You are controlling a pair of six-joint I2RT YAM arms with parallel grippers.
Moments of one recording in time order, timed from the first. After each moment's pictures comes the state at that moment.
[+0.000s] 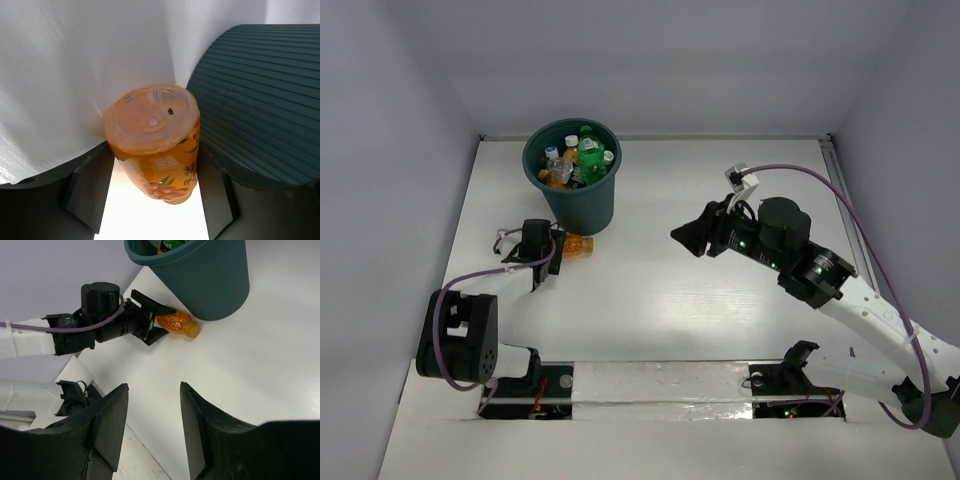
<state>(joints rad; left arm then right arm) -0.15 1.35 0.52 0.01 -0.23 -1.46 0.79 0.97 1.04 -0.25 -0.11 0.51</state>
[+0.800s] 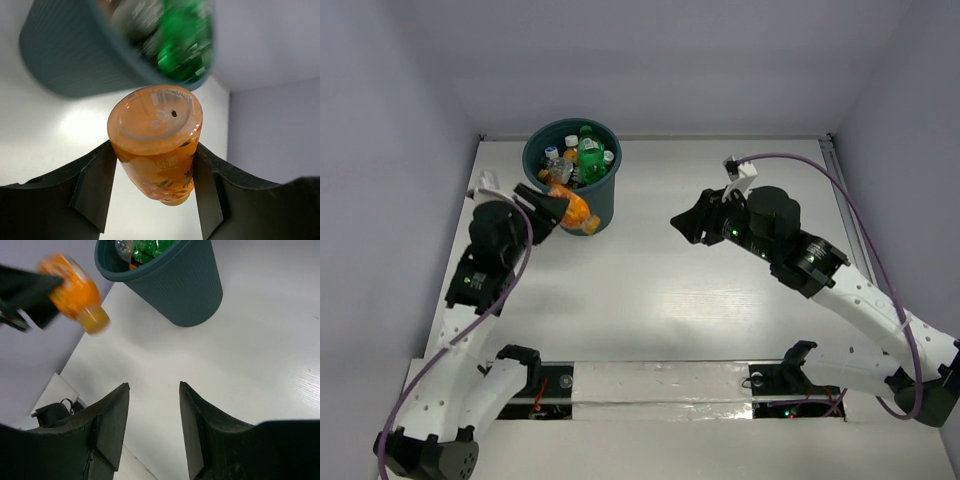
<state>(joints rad) -0.22 0.76 0.82 -0.42 0.00 -0.96 0.79 1.05 1.12 -0.31 0.03 0.52</state>
